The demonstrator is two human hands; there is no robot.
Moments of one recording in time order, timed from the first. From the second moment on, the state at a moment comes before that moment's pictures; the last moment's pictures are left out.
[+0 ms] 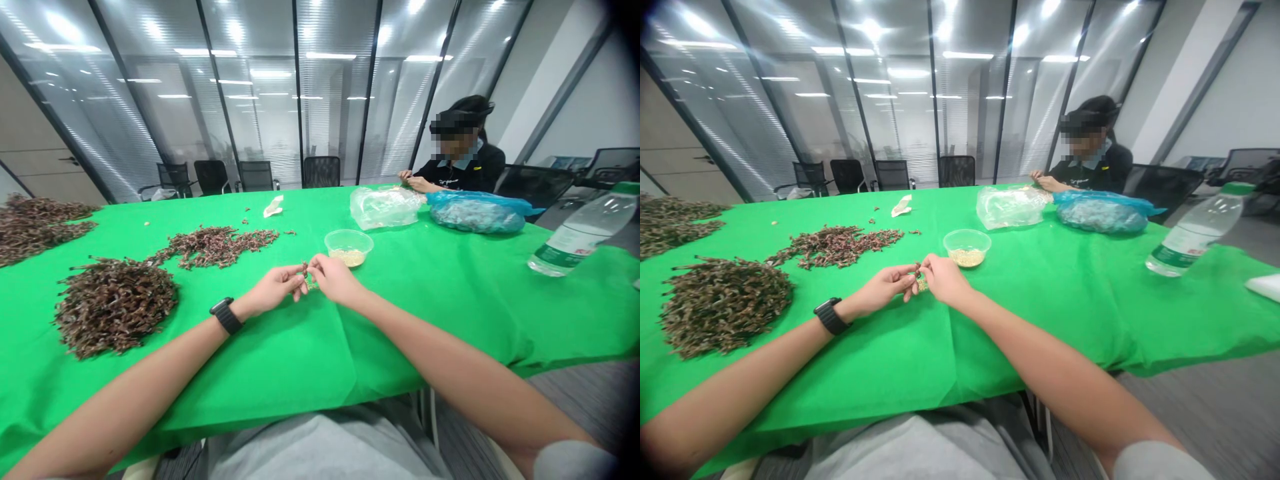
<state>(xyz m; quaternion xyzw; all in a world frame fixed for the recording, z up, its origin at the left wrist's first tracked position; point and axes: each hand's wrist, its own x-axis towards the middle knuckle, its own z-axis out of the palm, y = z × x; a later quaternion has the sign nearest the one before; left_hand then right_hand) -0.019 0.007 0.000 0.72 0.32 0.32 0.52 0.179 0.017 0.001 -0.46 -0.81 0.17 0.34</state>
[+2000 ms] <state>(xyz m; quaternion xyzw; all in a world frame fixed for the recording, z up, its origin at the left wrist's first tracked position) -0.012 -0.004 0.008 0.57 0.30 0.39 0.66 0.187 0.012 0.014 -0.41 -0.79 0.17 0.43</state>
